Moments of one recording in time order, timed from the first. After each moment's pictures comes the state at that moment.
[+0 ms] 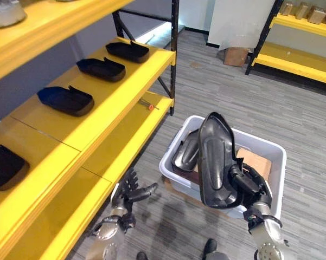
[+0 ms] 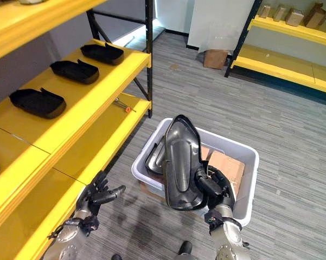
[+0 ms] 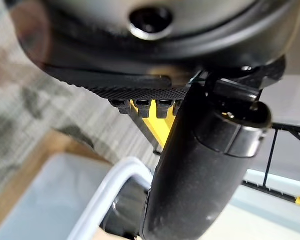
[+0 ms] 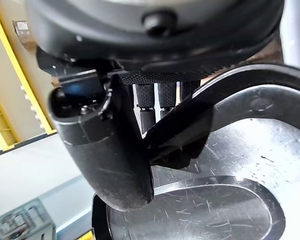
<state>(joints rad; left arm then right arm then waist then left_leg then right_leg) 0.17 0.31 -0.17 0.25 -0.57 -0.07 0.12 0.18 -0.28 0.09 0.05 0.79 -0.13 -0.22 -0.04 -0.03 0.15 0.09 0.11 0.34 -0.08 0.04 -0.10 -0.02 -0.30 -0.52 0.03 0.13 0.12</state>
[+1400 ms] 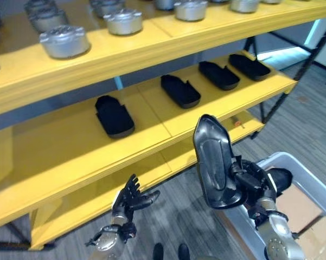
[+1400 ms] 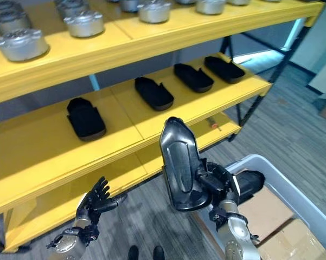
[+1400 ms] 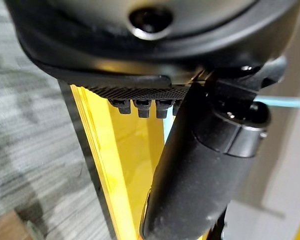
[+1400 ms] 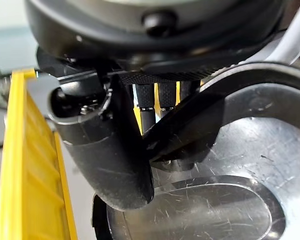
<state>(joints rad) 0.19 0.30 -0.20 0.20 -0.54 -0.07 0.10 0.14 -0.37 0.06 0.05 0.71 -0.11 -0.18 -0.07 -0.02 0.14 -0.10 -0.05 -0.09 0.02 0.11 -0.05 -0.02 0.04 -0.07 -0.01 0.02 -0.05</state>
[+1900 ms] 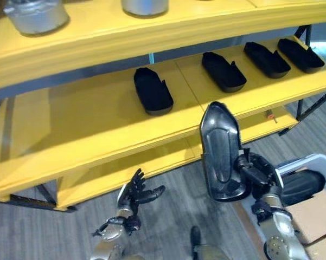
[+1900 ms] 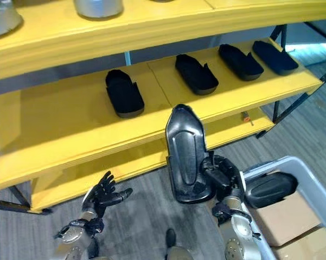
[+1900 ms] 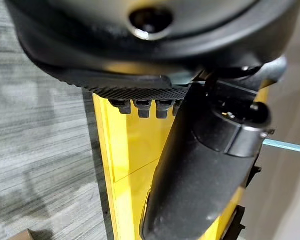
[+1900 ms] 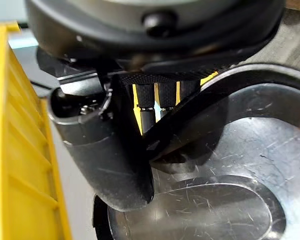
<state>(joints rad) 0.10 0.27 -0.24 0.23 -0.54 -0.07 0.07 0.17 -0.35 -0.03 -0.04 0.73 -0.14 -0.18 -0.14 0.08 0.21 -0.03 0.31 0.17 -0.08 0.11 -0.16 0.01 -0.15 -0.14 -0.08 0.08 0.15</state>
